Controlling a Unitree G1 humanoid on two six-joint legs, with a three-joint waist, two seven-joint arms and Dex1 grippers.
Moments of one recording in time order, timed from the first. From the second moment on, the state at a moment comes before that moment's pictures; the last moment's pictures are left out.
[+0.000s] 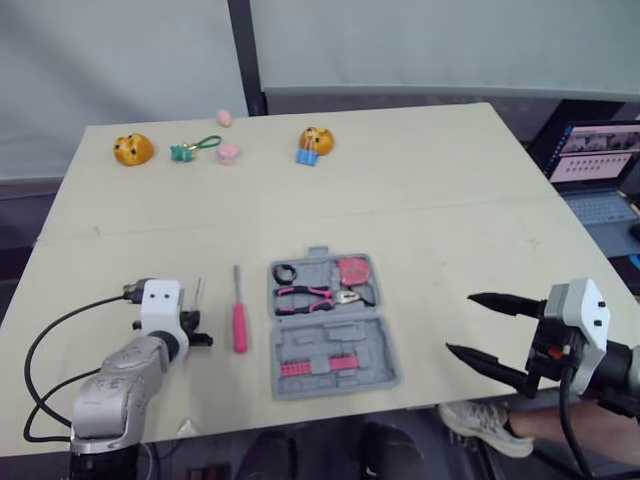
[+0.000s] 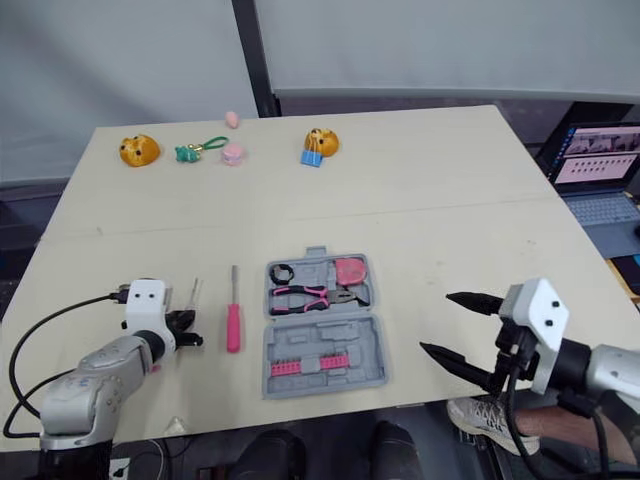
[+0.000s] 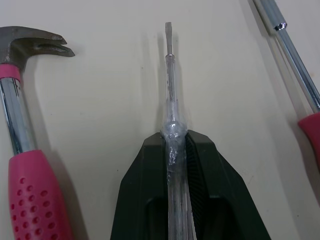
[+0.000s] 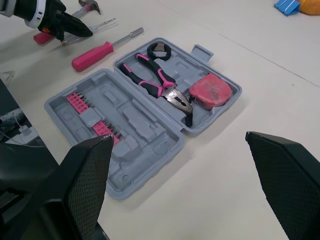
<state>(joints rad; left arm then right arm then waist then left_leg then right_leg) -0.04 0.37 0.25 -0.38 -0.28 1.01 -0.02 0.32 -0.88 -0.53 -0.70 0.71 0.57 0.91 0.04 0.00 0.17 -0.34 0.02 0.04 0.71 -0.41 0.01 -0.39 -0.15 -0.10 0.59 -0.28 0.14</state>
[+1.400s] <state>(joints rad) -0.40 1.03 -0.30 -0.59 -0.33 0.90 -0.85 0.37 -0.88 -0.55 -0.73 0.67 0.57 0.90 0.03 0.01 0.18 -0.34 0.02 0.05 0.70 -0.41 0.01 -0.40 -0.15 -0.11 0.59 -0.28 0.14</state>
